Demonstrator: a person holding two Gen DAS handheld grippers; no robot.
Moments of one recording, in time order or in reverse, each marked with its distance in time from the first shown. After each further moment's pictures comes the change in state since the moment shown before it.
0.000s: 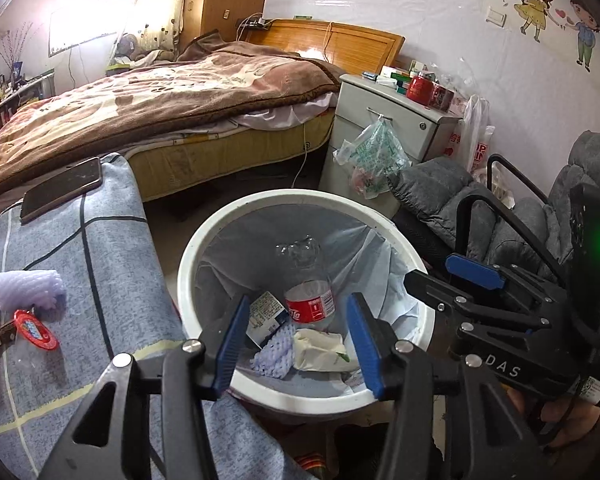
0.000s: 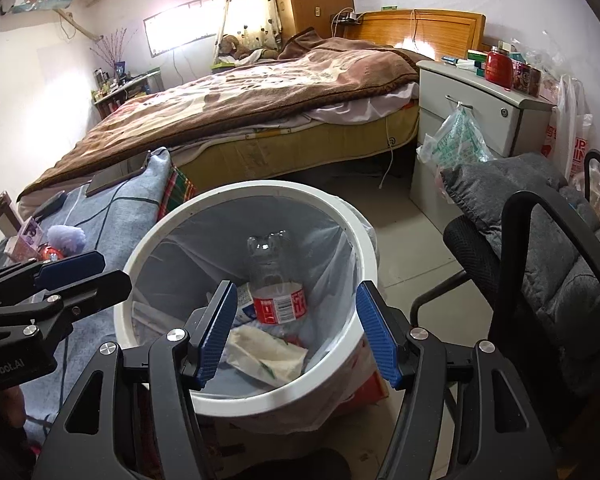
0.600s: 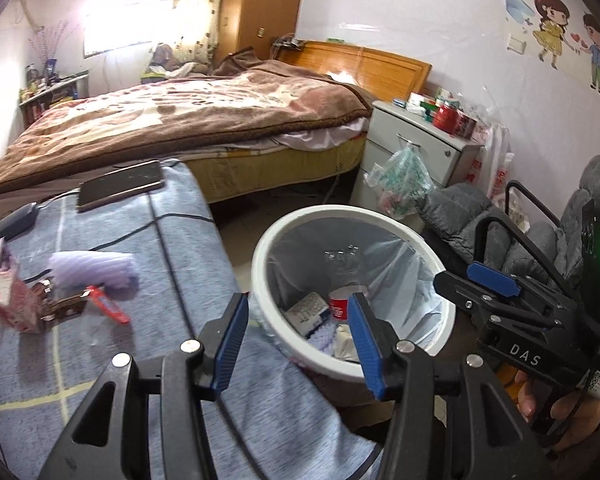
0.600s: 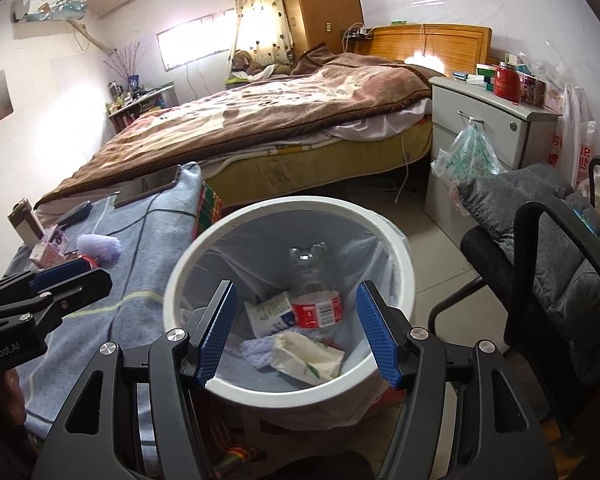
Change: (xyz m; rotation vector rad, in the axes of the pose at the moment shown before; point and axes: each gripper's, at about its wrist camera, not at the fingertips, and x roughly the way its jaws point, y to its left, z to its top) left arm -0.055 0.043 -0.018 -0.065 -0.082 0.088; right arm -0.018 0.031 -0.002 0.000 -0.058 0.048
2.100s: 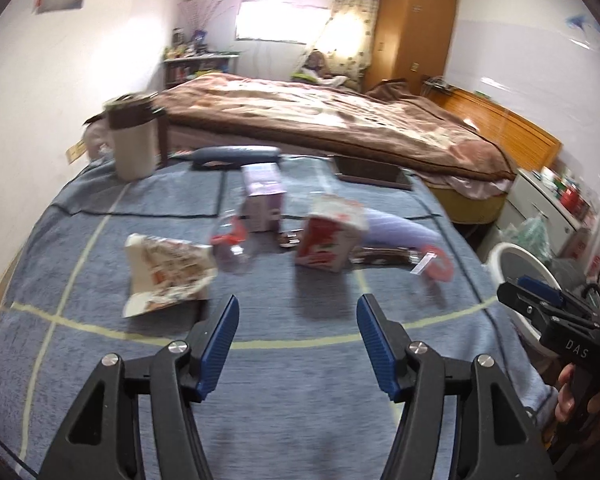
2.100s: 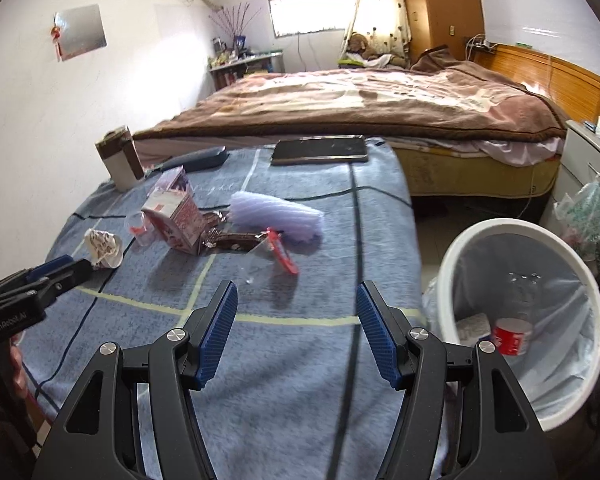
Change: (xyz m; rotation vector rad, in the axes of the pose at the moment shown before) left arm -0.116 0.227 -0.089 -0.323 -0.082 0.354; right arm 0.035 0.189 -0.014 -0.235 0.069 0.243
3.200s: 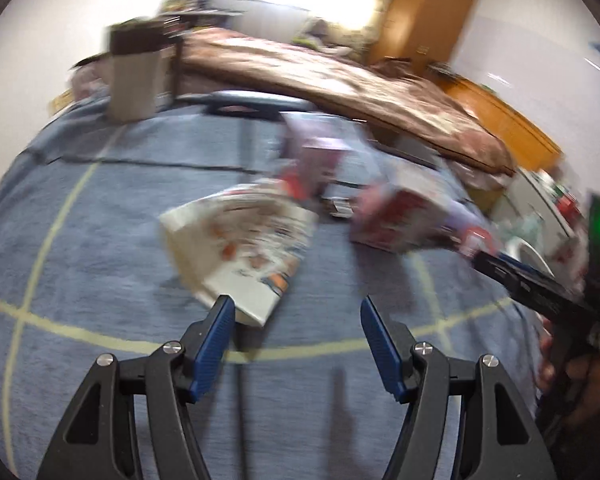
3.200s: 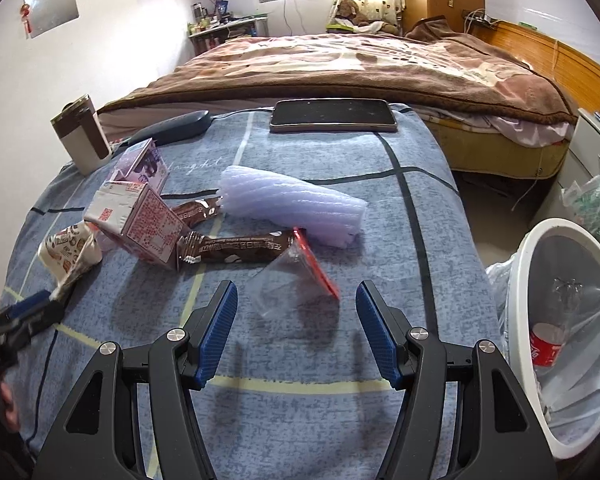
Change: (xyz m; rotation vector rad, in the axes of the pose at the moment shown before) left arm 0.048 0.048 -0.006 -0.037 0.134 -0.140; right arm 0.068 0.030 0.020 0.027 0.125 -0.073
